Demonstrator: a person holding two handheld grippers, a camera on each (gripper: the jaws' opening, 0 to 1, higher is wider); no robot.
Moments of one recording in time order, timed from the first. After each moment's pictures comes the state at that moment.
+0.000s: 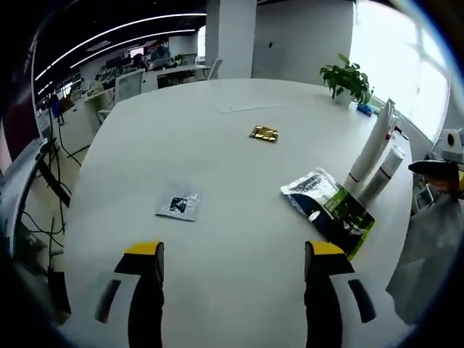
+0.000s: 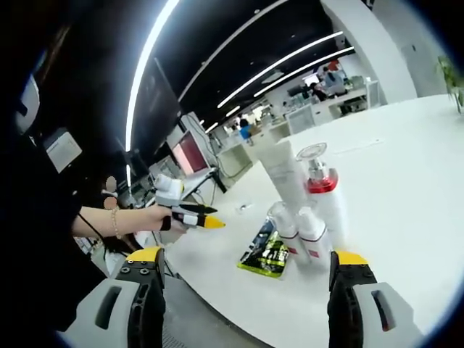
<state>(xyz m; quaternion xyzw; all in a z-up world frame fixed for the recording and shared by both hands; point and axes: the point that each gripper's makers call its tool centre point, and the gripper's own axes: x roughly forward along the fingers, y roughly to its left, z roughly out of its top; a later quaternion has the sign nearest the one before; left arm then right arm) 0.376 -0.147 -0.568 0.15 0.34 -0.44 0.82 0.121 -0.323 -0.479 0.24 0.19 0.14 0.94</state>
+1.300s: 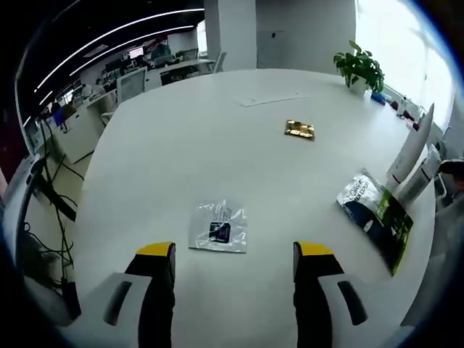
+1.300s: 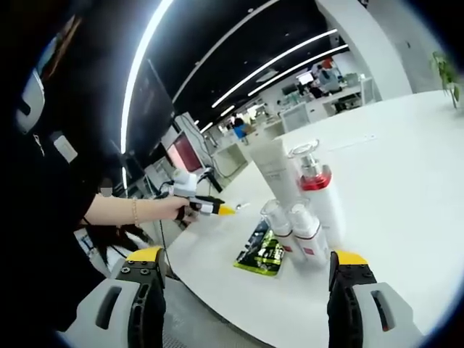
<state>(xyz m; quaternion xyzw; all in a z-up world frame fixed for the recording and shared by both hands) 0.449 -0.158 -0.591 0.20 0.34 -0.42 0.82 0.120 -0.331 -0.483 0.25 0.19 0.12 0.94</state>
